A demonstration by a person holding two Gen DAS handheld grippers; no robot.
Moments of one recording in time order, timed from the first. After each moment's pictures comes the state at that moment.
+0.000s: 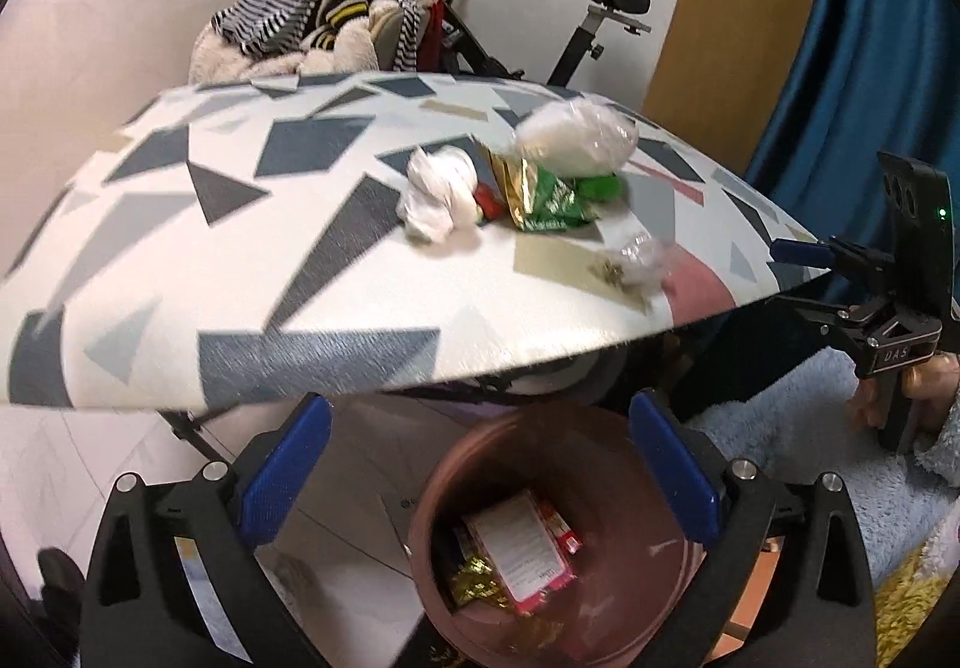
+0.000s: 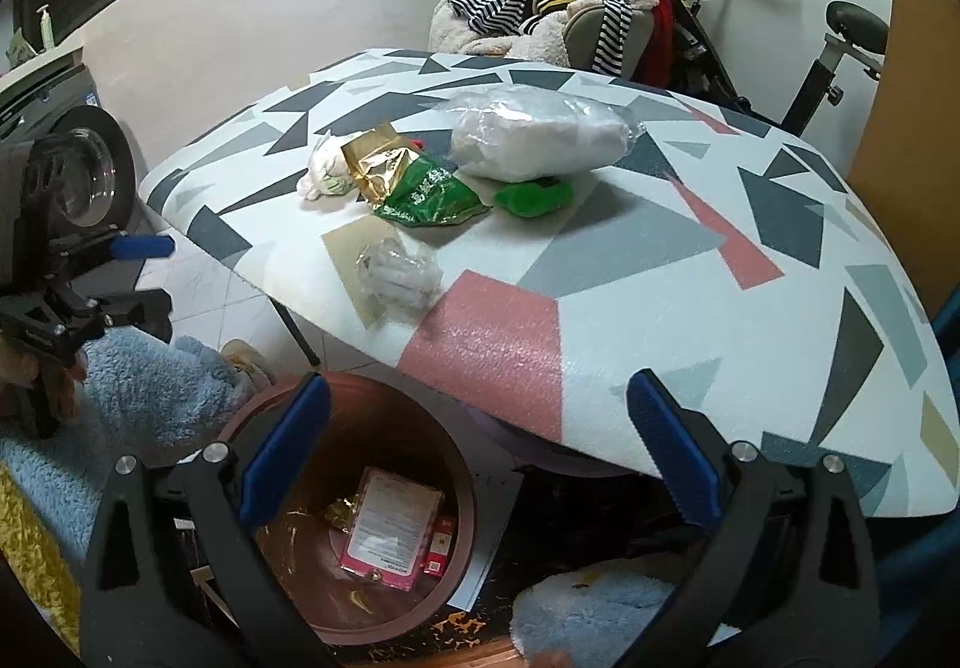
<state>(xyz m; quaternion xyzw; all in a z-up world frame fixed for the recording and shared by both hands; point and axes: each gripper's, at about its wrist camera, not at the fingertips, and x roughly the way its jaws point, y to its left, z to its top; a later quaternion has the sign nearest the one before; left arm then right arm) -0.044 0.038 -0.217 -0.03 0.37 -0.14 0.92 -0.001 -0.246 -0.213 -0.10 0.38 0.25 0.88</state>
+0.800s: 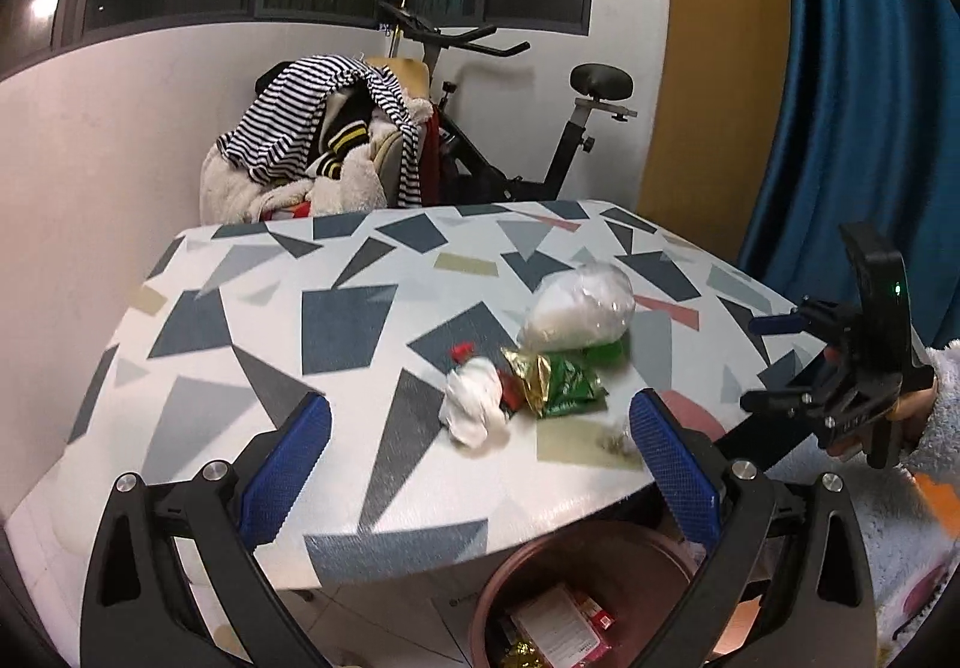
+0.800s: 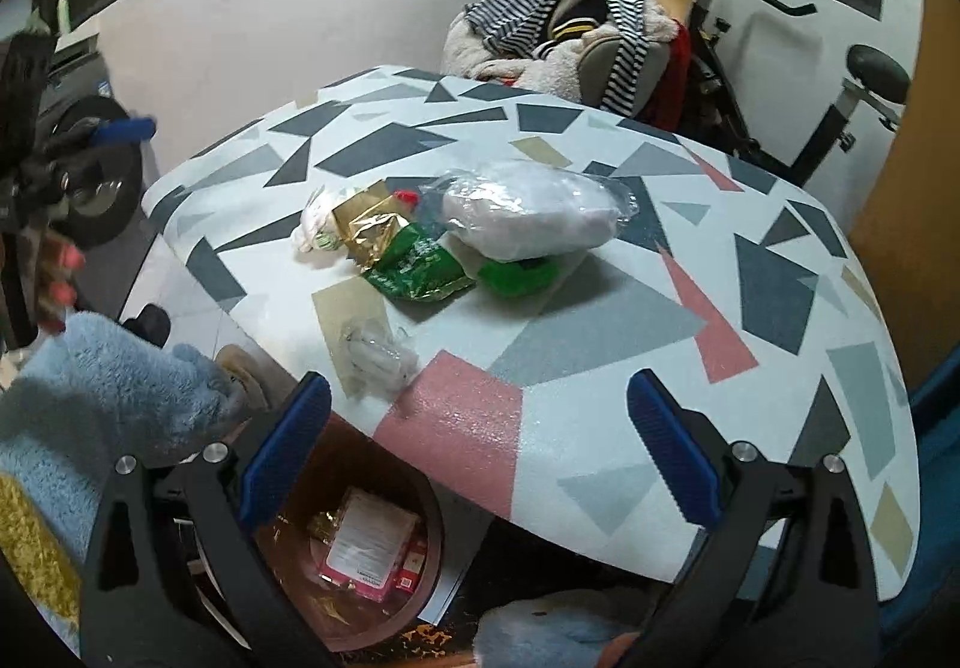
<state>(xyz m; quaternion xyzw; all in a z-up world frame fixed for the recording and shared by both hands) -0.023 0.055 -0.117 0.01 0.27 -0.14 0.95 0.029 -0.243 -0.175 -0.12 0.36 0.28 0.88</state>
